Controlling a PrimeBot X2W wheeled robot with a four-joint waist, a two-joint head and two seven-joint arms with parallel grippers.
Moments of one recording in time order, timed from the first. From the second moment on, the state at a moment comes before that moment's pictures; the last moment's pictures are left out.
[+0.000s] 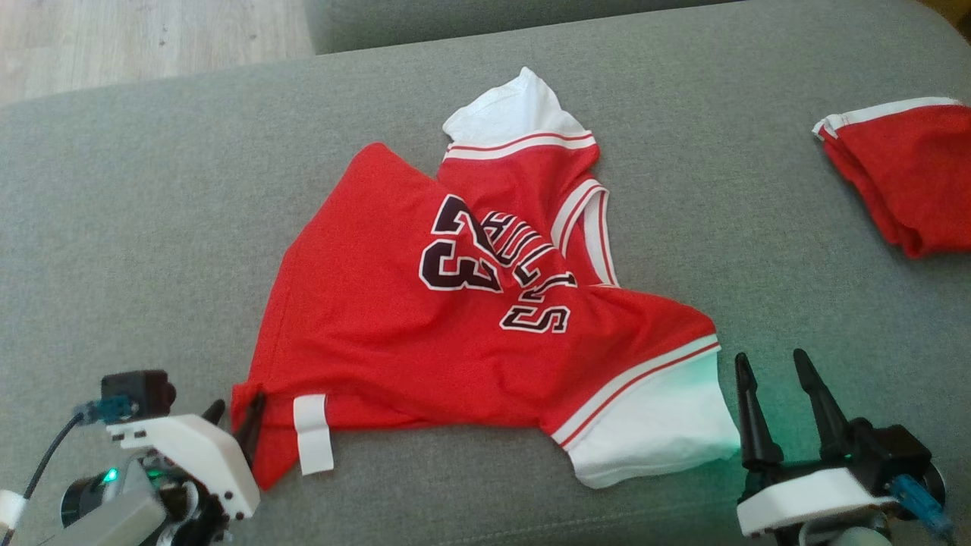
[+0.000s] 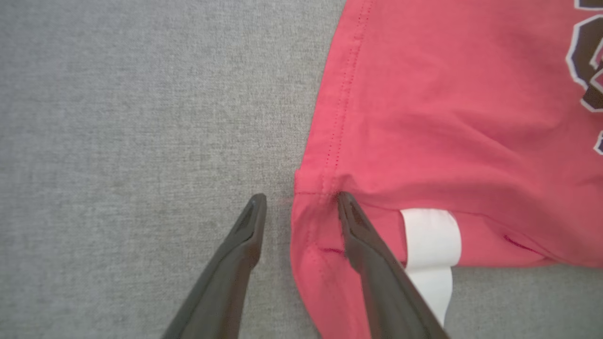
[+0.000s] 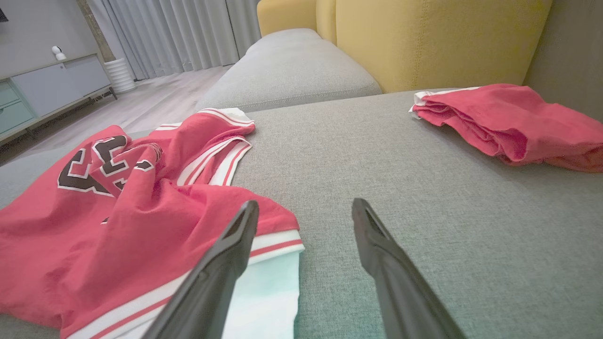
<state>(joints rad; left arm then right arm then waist) -0.34 0.71 -1.05 0.24 -1.30 0.34 -0.16 0.07 -0.04 0.02 0.24 0.13 0.13 -0.26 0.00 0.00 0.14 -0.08</state>
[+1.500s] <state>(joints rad) -0.11 1.03 -1.03 -0.31 -1.45 0.38 -0.17 0.10 -0.04 -0.01 0.24 0.13 0.13 -0.26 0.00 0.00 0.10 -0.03</state>
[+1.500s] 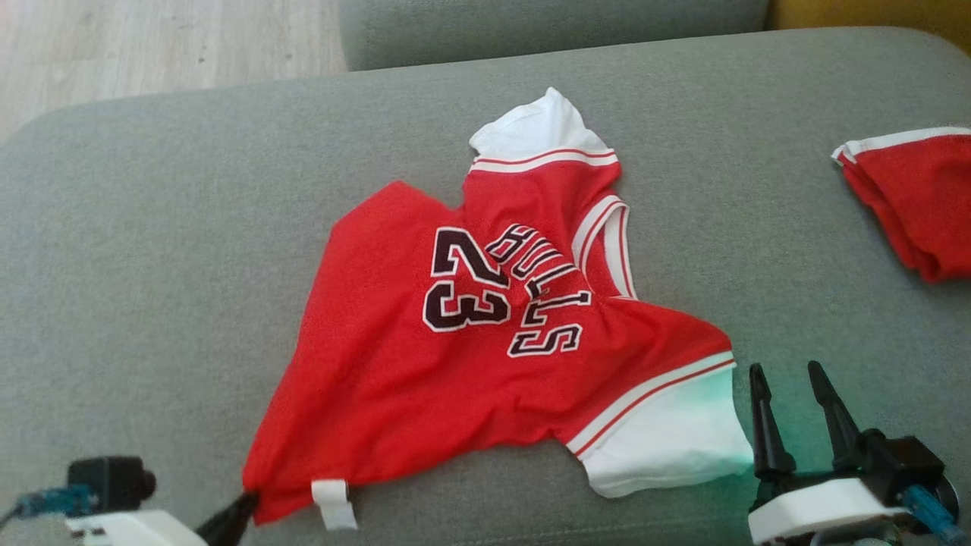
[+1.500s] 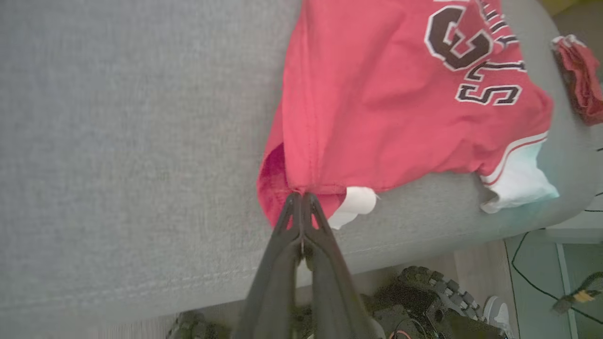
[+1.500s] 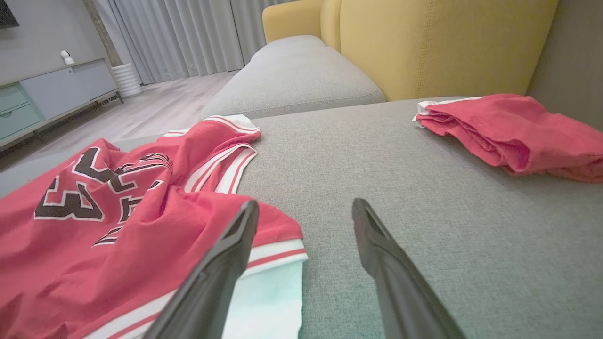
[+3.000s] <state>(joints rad) 0.10 0.21 -0.32 0.16 -0.37 0.11 -0.25 0.14 -0.04 -0.08 0.22 0.03 0.13 -0.26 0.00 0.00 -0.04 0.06</state>
